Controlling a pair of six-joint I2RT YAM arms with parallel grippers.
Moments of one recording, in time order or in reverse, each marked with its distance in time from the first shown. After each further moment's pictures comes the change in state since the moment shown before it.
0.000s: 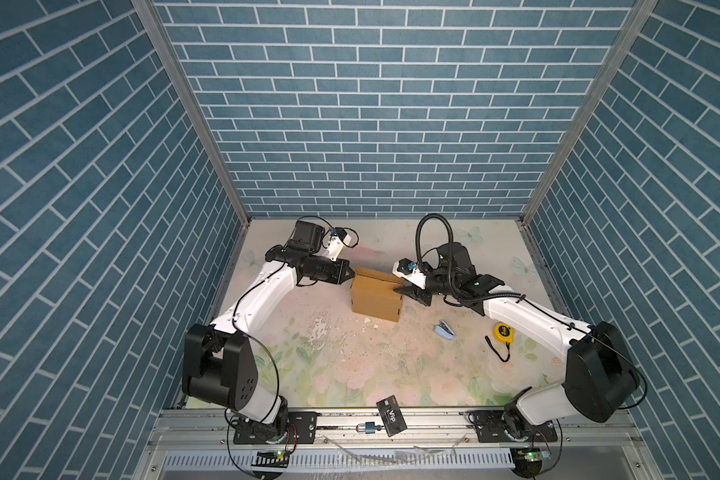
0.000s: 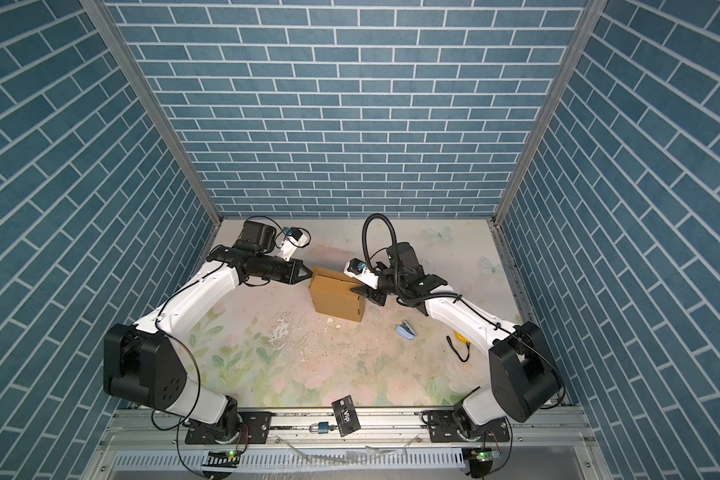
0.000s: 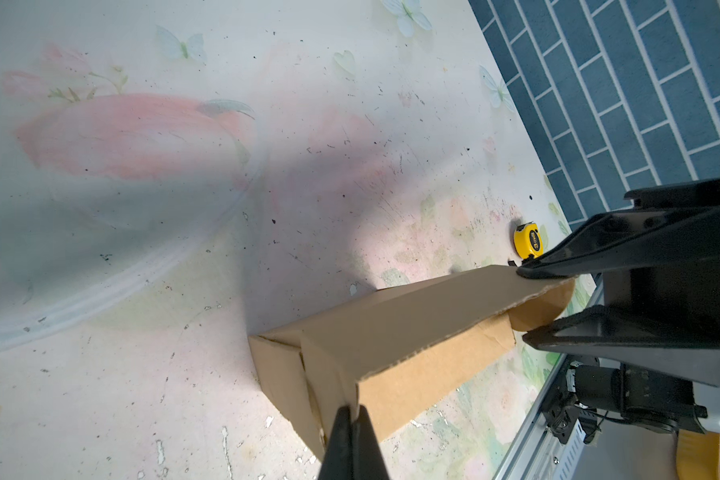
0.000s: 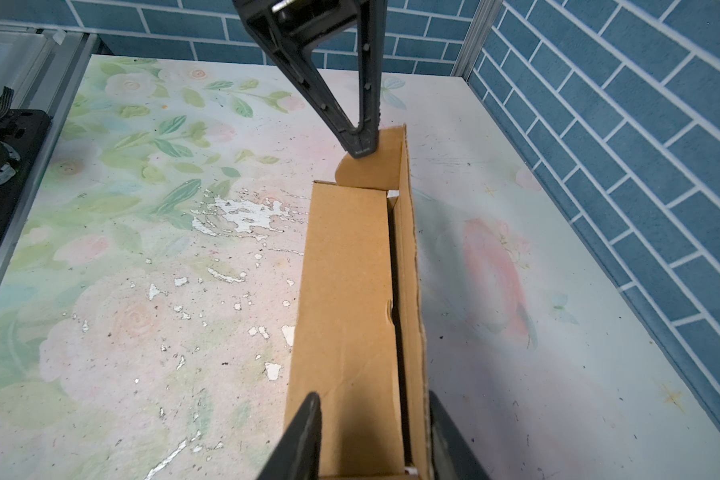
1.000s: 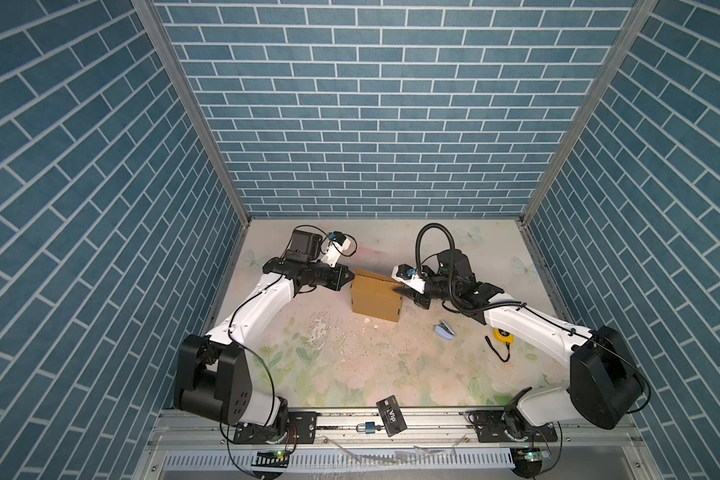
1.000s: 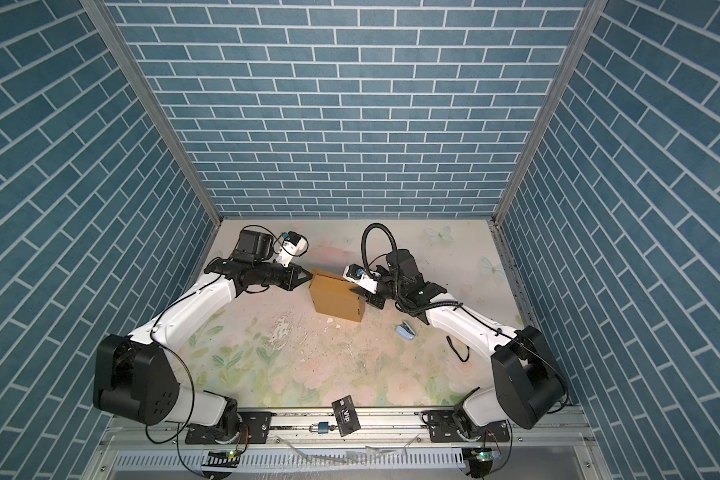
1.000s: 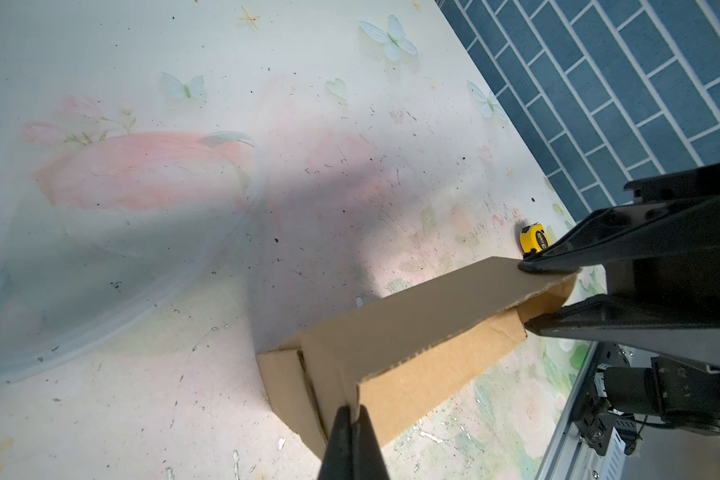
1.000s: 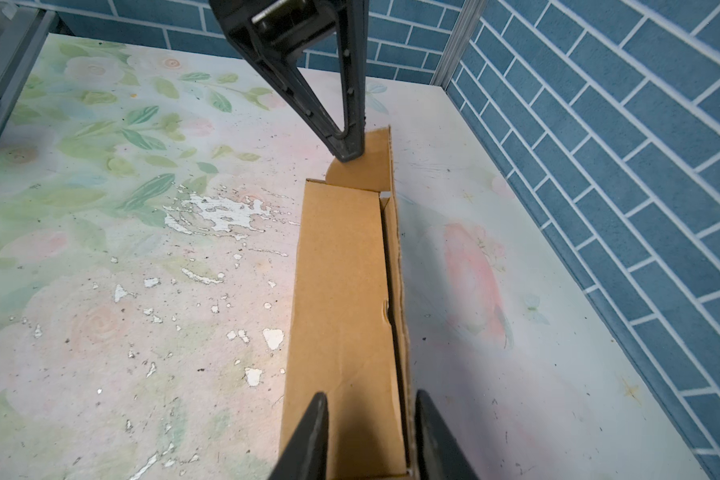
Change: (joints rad) left arm 0.000 -0.079 -0.142 0.154 -0.002 0.035; right arm 0.034 -0.035 -0.085 0.119 0.087 0.000
